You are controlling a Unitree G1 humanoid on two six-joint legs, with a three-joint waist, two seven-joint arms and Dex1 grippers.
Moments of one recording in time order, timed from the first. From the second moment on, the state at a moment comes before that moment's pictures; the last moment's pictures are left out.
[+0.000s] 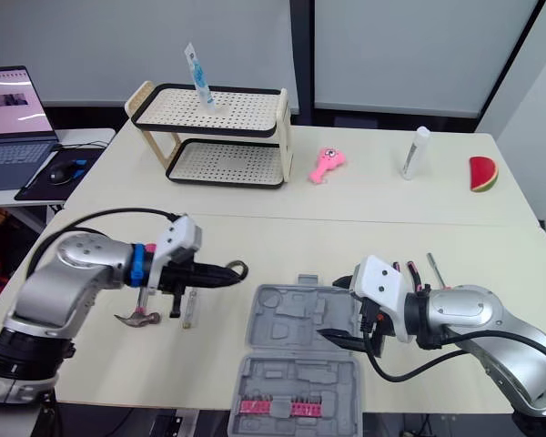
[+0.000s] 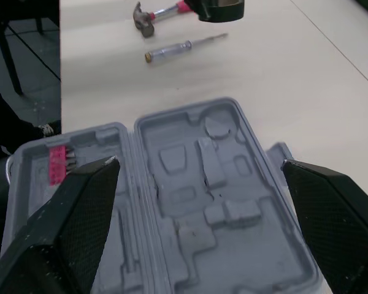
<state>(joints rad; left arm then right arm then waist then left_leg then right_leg) -0.40 0.82 -0.10 -0.16 -0.34 0.60 -1.29 -0.18 -0.85 0.10 -0.79 0.58 0.87 0.75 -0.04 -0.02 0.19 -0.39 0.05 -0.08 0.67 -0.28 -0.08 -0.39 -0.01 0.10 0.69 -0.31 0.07</state>
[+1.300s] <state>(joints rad) -0.42 0.64 -0.29 0.06 -0.18 0.33 -1.27 -0.17 -0.85 0.13 -0.82 0.57 0.95 0.66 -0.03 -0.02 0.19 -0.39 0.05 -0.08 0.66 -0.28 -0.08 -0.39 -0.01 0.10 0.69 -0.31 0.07</state>
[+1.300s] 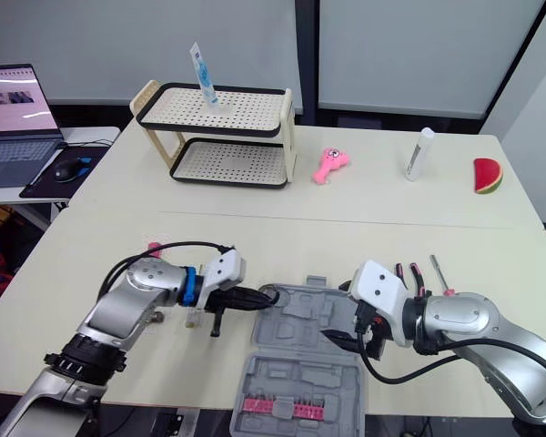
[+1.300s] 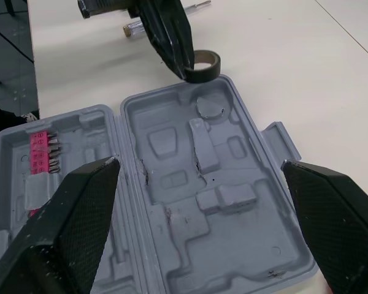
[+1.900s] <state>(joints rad) -0.47 0.56 -0.32 0.17 -0.14 0.37 -1.24 -0.17 -0.85 0.14 -0.82 0.56 0.95 0.65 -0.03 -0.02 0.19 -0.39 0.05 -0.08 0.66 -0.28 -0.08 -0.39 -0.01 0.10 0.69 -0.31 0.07</state>
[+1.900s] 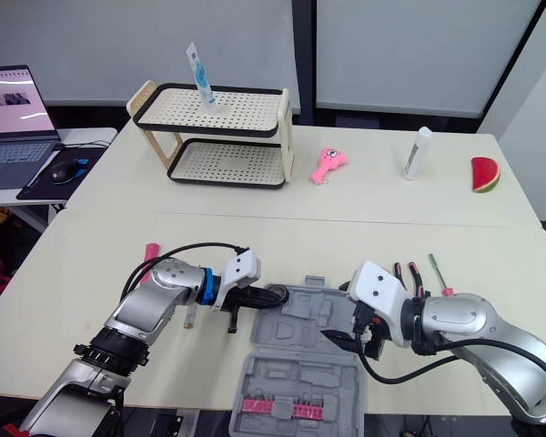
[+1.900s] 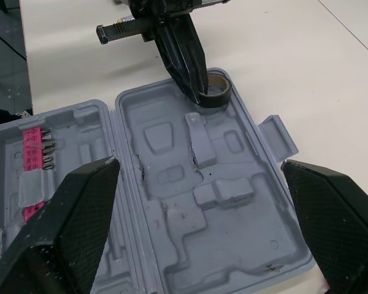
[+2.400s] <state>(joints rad) -0.46 0.56 -0.32 0.17 -0.13 0.41 -1.23 -0.17 -0.85 0.14 -0.82 0.56 0.95 0.65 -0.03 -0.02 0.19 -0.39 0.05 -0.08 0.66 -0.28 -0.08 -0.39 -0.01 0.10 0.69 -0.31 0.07</state>
